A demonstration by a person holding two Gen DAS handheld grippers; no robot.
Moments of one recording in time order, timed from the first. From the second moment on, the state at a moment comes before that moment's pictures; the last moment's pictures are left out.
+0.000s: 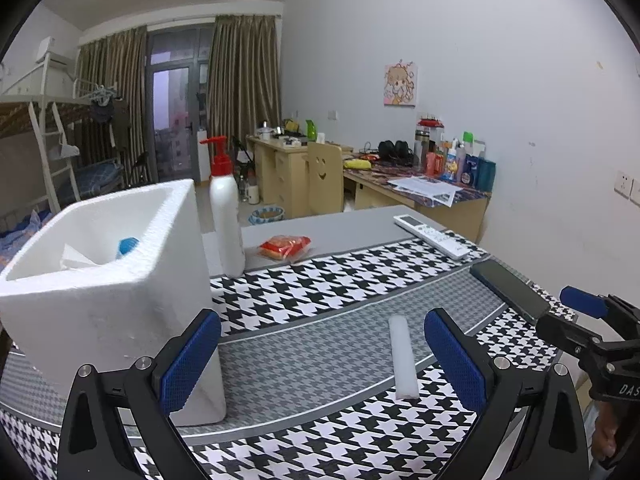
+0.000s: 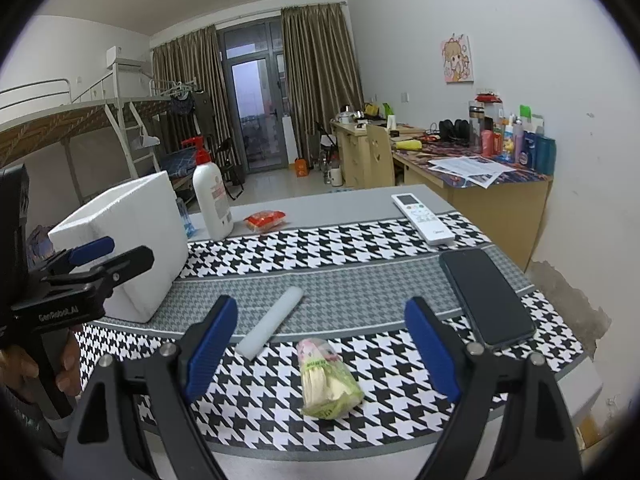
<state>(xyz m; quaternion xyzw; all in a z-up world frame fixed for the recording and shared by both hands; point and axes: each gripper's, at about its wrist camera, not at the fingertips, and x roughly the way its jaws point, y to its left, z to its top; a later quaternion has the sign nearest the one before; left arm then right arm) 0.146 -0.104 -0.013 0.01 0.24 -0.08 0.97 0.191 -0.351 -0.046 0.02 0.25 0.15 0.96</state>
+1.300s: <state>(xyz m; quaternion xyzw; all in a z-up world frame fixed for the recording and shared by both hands) 0.192 -0.158 -0.065 0.03 0.37 -0.14 0.92 0.206 -0.361 -0.094 0.00 0.31 0.18 0.93</state>
